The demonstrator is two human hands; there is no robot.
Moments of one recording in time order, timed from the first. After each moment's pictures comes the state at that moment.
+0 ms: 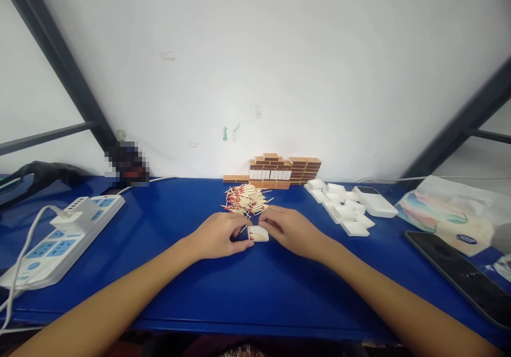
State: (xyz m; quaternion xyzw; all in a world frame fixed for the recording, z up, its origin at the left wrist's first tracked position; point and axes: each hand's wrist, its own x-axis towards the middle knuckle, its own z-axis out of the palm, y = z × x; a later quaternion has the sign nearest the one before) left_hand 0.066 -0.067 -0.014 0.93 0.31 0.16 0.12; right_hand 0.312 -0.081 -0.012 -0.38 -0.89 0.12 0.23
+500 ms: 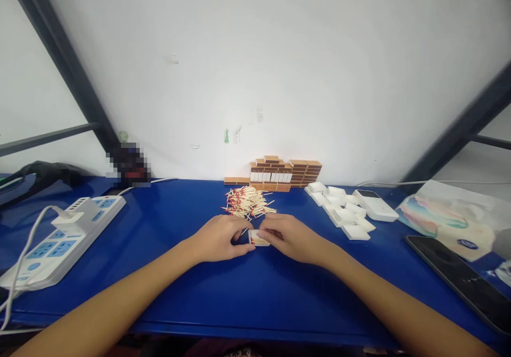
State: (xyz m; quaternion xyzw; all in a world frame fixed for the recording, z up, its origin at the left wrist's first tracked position) left_hand 0.066 -0.069 -0.013 0.93 0.32 0.16 0.13; right_hand 0.308 -0.084 -0.013 -0.35 -0.90 0.15 0.21
